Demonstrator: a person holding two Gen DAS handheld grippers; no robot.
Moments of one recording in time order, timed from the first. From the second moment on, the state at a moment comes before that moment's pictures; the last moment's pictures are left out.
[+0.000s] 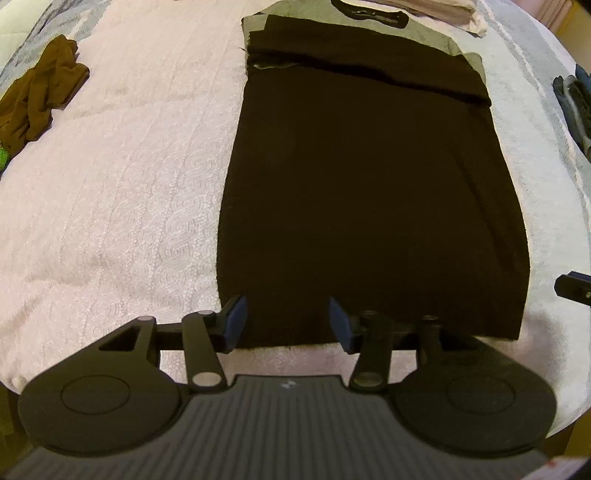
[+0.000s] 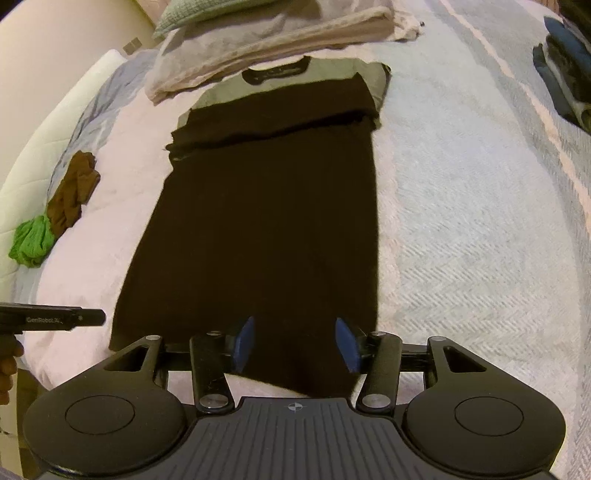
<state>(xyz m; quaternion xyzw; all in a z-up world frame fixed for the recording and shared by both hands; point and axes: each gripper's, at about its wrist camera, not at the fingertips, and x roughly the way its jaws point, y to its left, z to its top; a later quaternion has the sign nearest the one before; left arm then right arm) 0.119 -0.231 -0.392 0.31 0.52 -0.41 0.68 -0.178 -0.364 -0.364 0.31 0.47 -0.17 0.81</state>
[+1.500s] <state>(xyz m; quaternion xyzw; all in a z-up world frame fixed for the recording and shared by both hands) 0.195 -0.038 -0.426 0.02 0.67 -0.47 0.57 -0.297 -0.345 -0.426 0.63 0.41 -0.08 0.66</state>
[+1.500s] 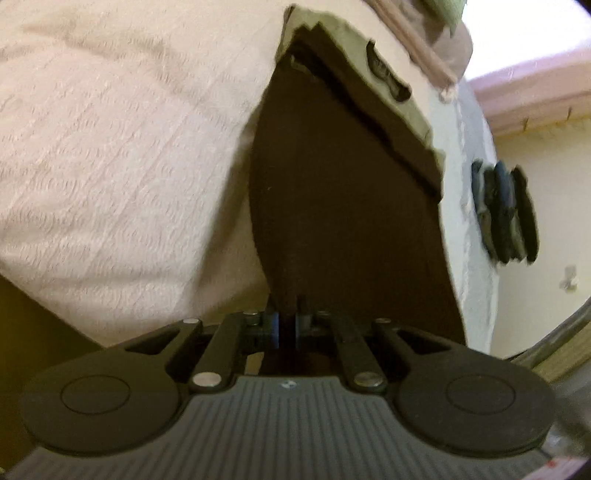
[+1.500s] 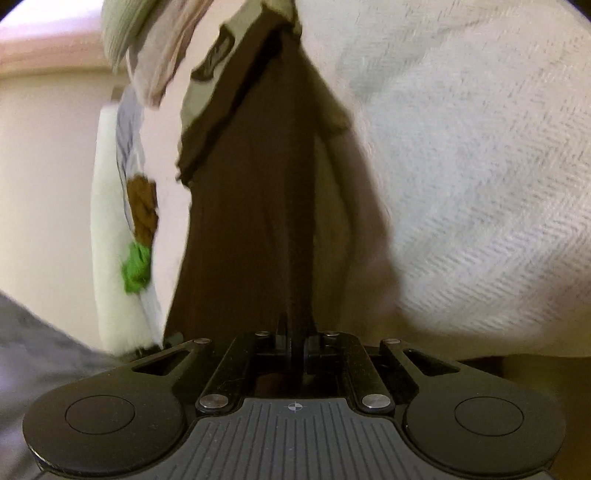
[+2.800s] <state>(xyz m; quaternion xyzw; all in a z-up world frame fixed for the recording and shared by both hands) 0.323 -0.424 -0.500 0.18 0.46 -0.56 0.66 0.010 -0.552 -0.483 0.33 0.35 -0.20 0.85</state>
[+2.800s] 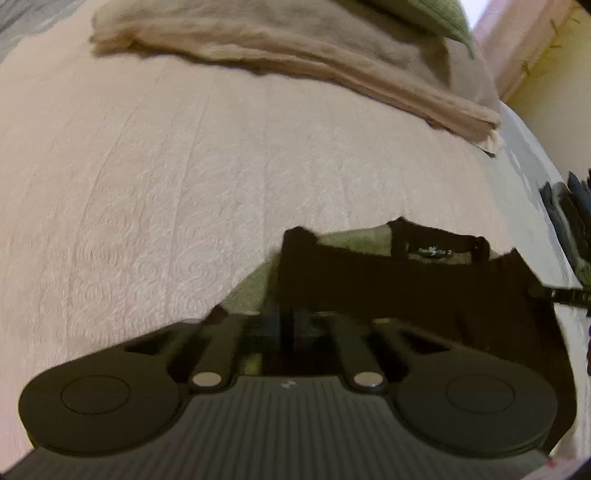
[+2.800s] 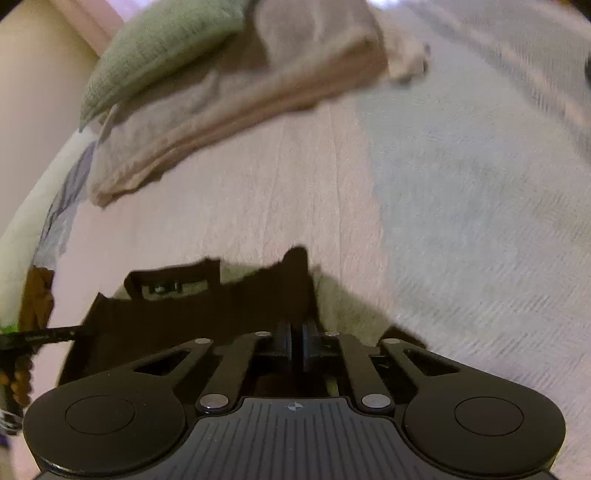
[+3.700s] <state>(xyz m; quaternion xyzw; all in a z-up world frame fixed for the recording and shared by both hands) 0.263 -0.323 -0.467 0.21 0.40 -0.56 0.69 -0.009 -0.397 -0.438 0.16 0.41 -0.21 0.87</state>
